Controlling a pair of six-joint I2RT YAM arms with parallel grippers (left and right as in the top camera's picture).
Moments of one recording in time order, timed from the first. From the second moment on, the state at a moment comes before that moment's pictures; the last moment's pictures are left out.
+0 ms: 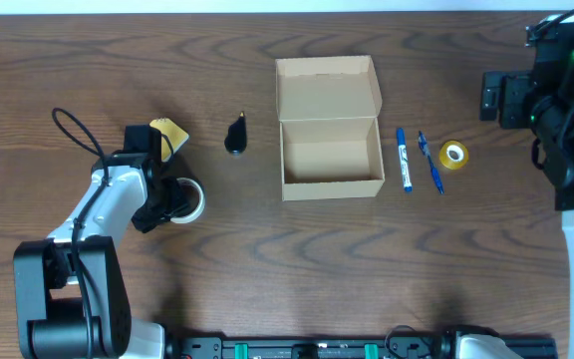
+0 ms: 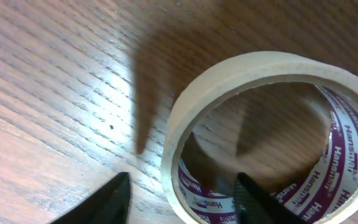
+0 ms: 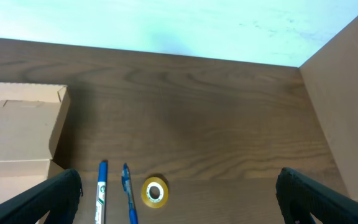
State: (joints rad) left arm 0.04 1.65 0.90 -0.77 -0.01 -0.49; right arm -0.07 1.29 1.53 -0.86 0.11 -0.14
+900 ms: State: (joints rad) left arm 0.04 1.65 0.89 -0.72 -0.04 -0.49; right arm -0.07 1.28 1.53 -0.86 0.11 -0.14
